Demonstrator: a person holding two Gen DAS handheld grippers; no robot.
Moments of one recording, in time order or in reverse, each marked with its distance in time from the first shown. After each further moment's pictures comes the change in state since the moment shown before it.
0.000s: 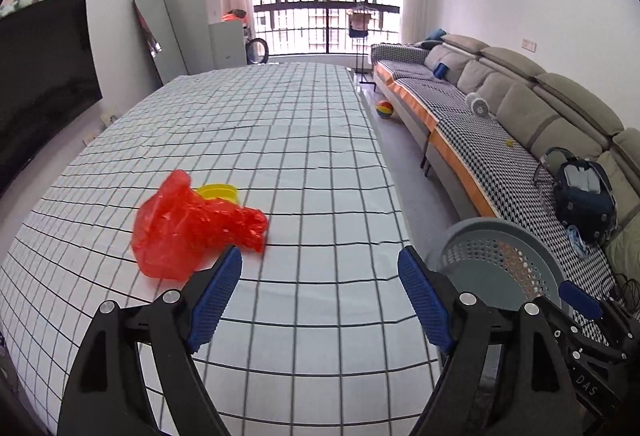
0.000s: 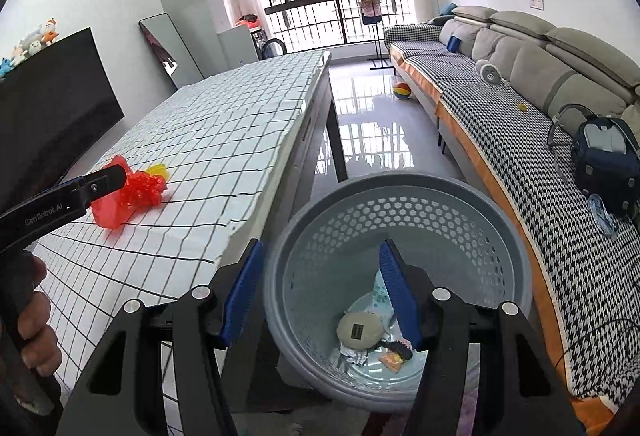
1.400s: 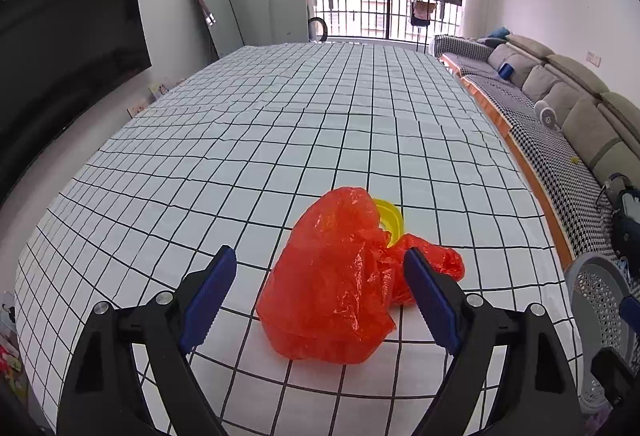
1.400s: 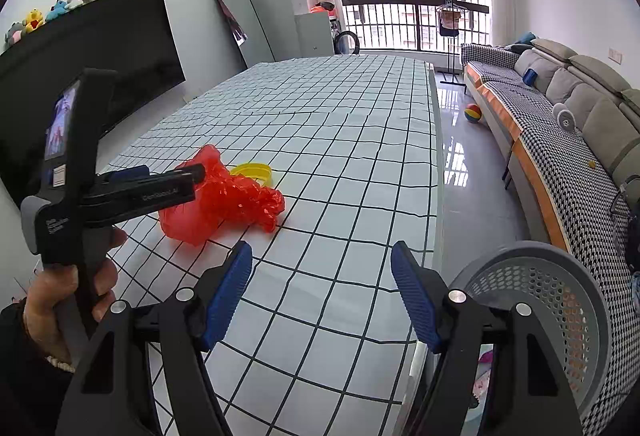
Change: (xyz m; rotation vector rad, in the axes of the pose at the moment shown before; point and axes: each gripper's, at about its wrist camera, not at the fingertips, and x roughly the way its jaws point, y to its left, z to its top) left arm 0.086 0.135 0.025 -0.091 0.085 0.152; right arm 0.057 0.146 0.043 -0.204 0.031 0.149
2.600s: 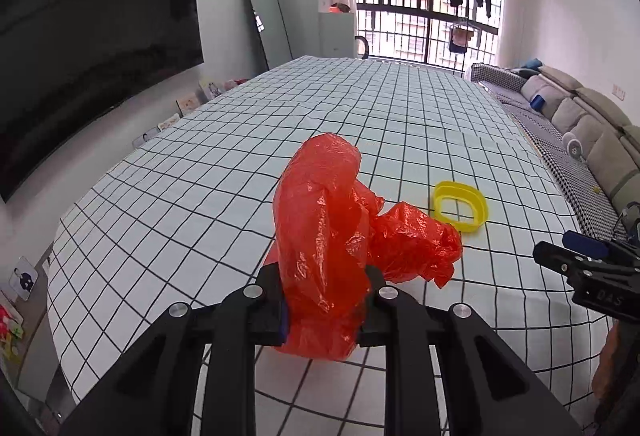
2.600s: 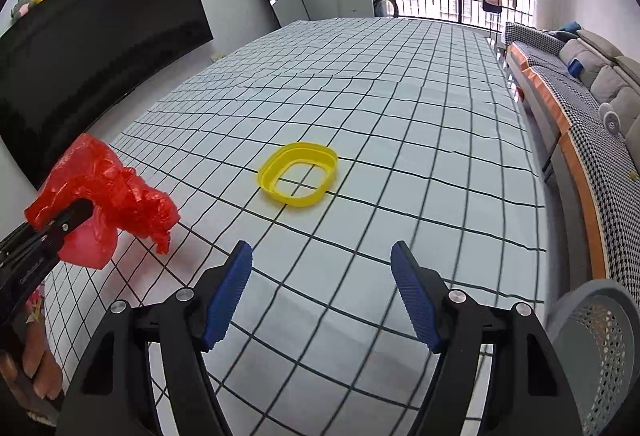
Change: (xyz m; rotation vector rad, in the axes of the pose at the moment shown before) left arm -0.059 0.111 -0.050 -0.114 -0.076 0.093; right arm 0.108 0.060 0.037 -0.077 0.164 0.114
